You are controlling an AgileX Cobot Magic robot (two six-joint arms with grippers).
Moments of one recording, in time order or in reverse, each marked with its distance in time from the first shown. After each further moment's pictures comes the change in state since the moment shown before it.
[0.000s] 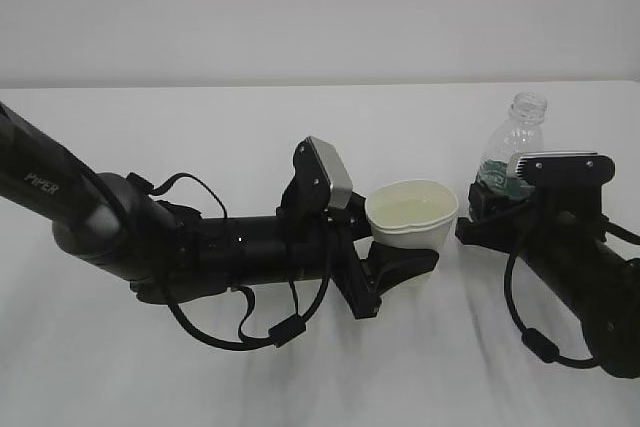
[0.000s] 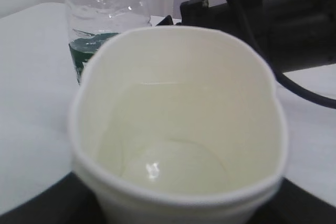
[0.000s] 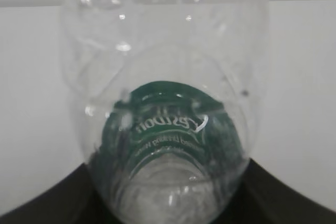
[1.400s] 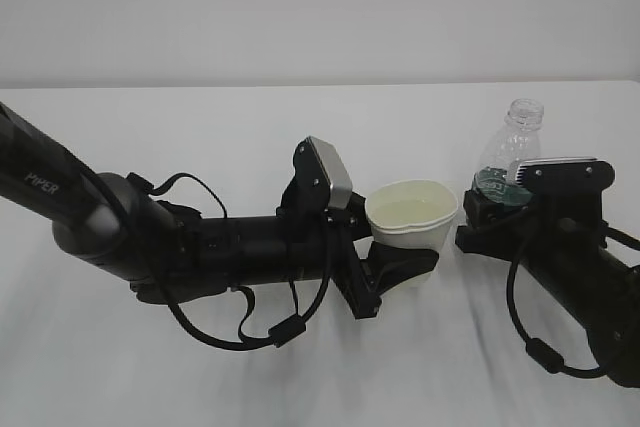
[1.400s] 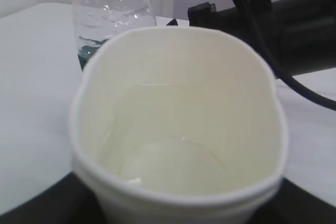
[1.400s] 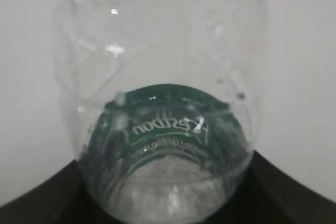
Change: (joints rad) left arm 0.000 0.000 0.000 0.000 0.000 0.000; right arm 0.000 0.000 0.022 -0.027 -0.011 0.000
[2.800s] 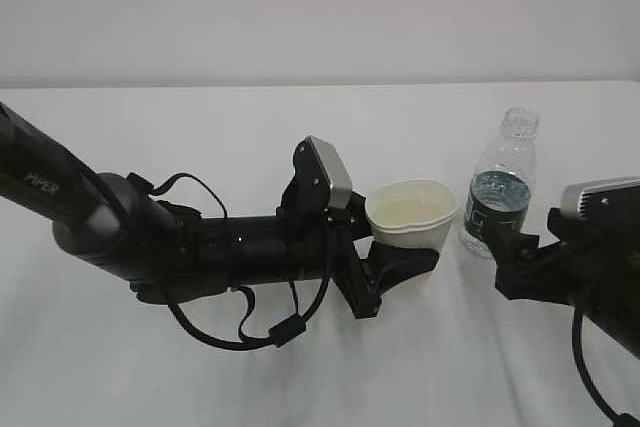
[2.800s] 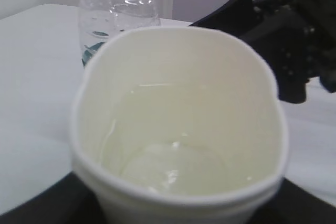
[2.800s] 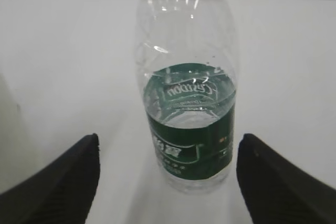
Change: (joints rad) left arm 0.000 0.000 0.000 -0.001 -0.002 0.000; right arm 0.000 -0.261 0.282 -0.119 -0.008 0.026
